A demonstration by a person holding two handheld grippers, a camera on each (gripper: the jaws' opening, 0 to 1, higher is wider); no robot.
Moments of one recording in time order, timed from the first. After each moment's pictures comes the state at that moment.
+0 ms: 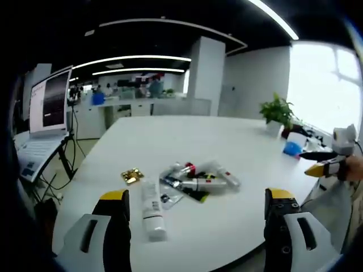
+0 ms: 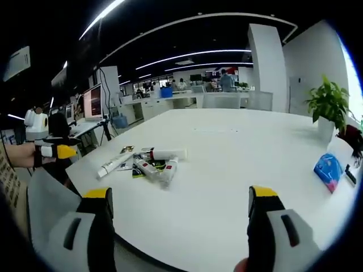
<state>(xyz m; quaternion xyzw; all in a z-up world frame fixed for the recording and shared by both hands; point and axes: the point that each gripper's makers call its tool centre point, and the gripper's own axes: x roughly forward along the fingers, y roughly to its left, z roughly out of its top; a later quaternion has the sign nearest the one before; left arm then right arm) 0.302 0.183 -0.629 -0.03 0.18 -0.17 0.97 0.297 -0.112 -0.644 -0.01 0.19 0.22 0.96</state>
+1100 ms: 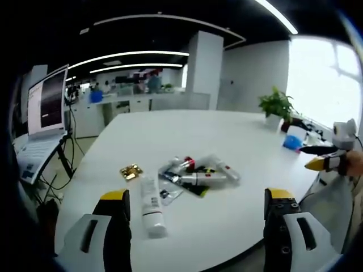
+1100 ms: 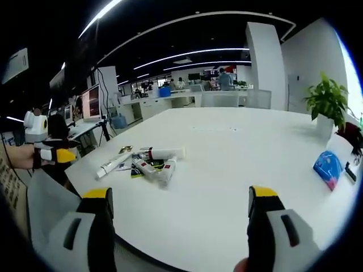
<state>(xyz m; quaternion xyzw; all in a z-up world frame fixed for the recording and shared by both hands) 0.301 0.180 -0.637 -0.02 0.20 -0.18 0.96 0.299 -0.115 -0.645 0.00 0.20 0.21 0.96</state>
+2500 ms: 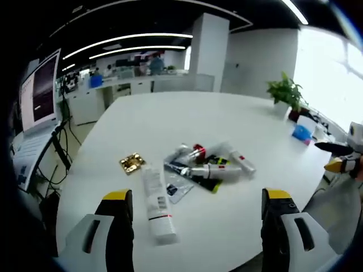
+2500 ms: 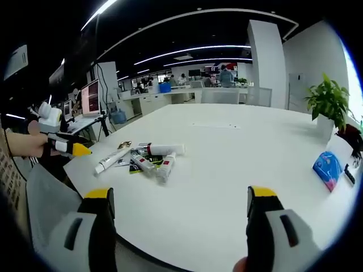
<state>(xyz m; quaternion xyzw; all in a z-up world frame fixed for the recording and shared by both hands) 0.348 0.189 -0.665 -0.01 0.28 -0.17 0.95 0.300 -0.115 -0.650 -0.01 0.21 0.21 0.95</state>
